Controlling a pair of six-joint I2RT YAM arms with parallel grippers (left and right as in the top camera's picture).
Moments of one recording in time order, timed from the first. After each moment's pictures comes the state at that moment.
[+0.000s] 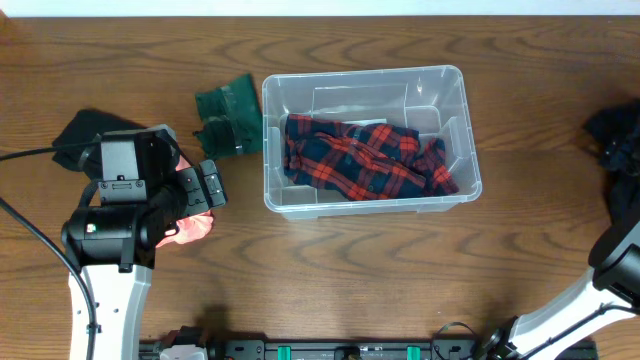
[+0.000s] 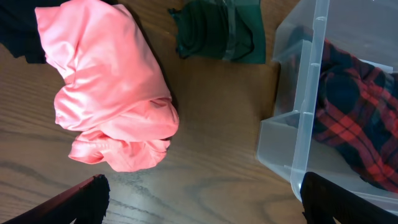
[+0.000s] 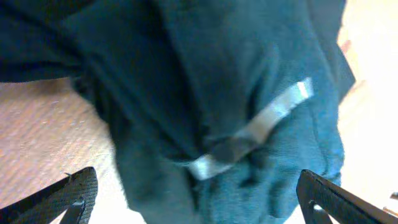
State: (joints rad) left arm 0.02 1.07 1.12 -1.07 0.05 -0.28; right arm -0.61 2.01 1.54 -0.80 0.43 0.06
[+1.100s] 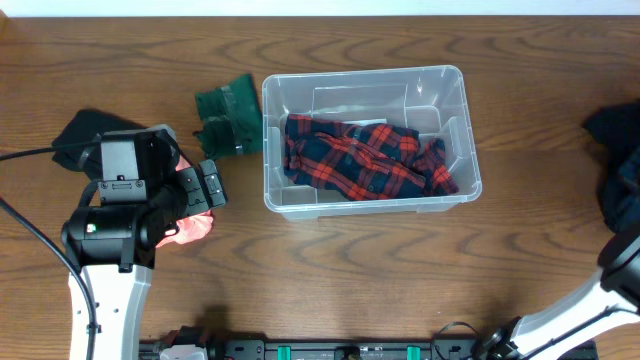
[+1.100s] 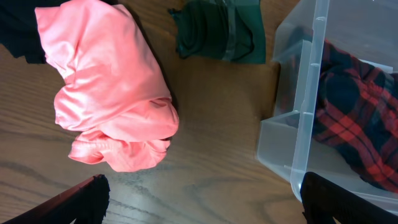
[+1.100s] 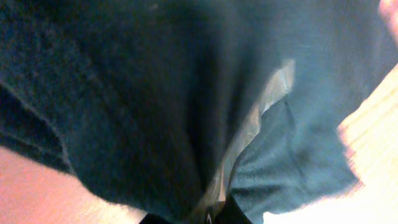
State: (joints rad) left arm 0.02 1.07 1.12 -1.07 0.05 -0.28; right arm -0.67 1.98 1.56 -0.87 0.26 0.10
